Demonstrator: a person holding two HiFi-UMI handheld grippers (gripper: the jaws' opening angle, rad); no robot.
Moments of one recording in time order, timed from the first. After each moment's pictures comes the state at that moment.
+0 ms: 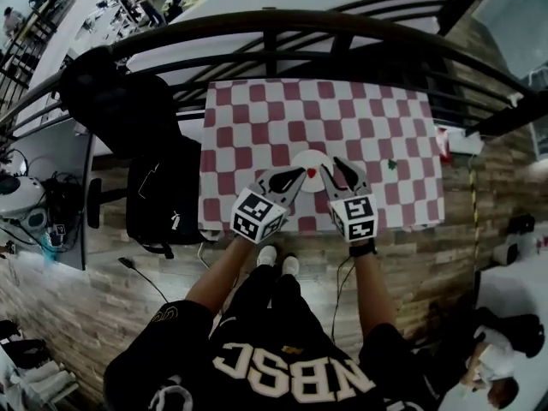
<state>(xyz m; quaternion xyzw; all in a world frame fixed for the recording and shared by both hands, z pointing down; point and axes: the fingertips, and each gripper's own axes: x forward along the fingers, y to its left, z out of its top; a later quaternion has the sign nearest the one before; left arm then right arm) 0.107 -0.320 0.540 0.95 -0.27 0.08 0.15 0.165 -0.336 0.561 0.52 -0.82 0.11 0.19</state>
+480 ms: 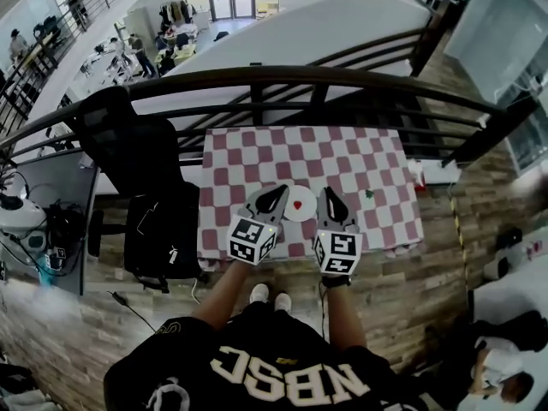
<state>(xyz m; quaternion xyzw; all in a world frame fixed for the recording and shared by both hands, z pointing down) 0.085 -0.303 0.440 0.93 -0.35 0.03 0.08 0.180 -0.281 0.438 0.67 -0.74 0.05 0.07</state>
